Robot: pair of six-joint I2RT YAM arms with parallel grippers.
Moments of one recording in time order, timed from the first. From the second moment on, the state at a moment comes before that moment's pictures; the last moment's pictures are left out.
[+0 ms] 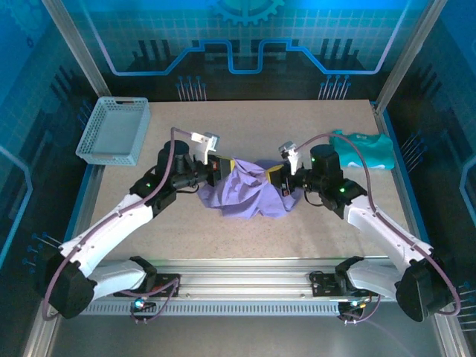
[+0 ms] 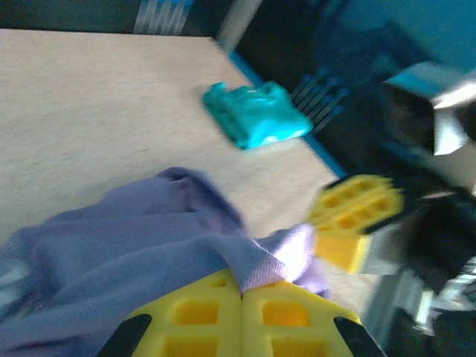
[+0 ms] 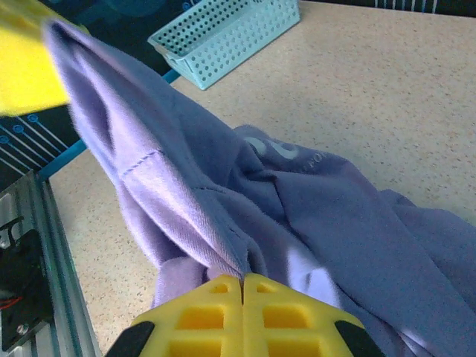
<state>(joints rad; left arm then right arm) -0.51 1.14 0.91 -0.09 0.42 -0.43 0.44 1.12 0.80 -0.17 -0.54 0.10</state>
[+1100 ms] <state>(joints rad) -0.46 1.14 0.88 -0.06 0.64 -0.47 0.60 1.27 1.02 -0.36 -0.39 -0.14</state>
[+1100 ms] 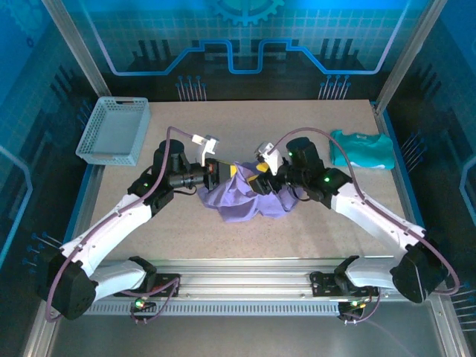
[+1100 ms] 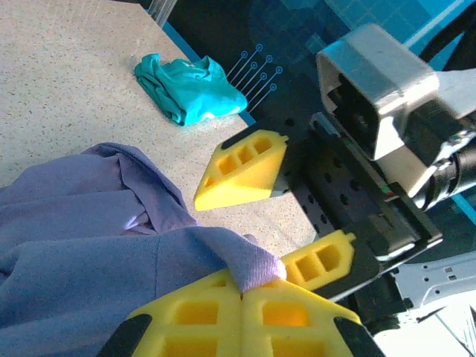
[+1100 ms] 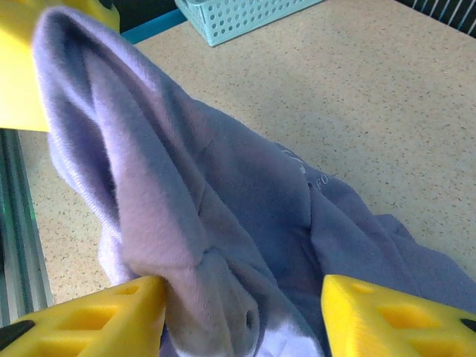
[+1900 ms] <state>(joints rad) -0.57 1.01 0.82 -0.39 0.11 -0.75 0.62 1.41 0.97 -0.03 -0.54 0.43</state>
